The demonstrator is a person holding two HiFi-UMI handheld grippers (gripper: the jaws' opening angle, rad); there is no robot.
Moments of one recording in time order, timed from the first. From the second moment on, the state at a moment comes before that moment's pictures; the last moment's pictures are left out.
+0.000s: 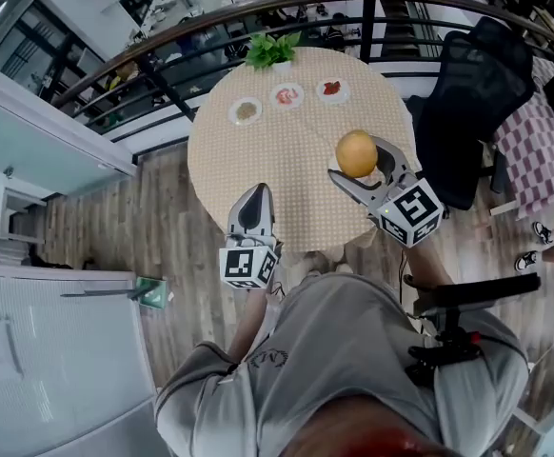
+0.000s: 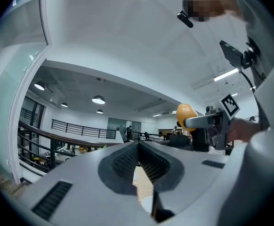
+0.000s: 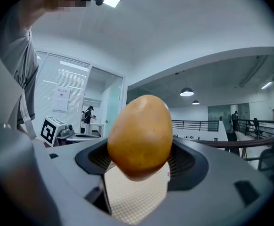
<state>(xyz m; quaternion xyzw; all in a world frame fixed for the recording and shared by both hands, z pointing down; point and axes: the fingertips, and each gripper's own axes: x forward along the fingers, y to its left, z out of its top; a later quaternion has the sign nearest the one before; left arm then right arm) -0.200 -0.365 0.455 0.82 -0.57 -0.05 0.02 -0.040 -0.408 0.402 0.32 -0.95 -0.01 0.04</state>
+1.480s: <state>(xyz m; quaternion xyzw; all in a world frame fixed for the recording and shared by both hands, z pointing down) -0.196 -0.332 0.467 0.81 -0.58 -0.05 0.03 -0.025 -0.394 0.422 0.34 -0.94 0.02 0.06</state>
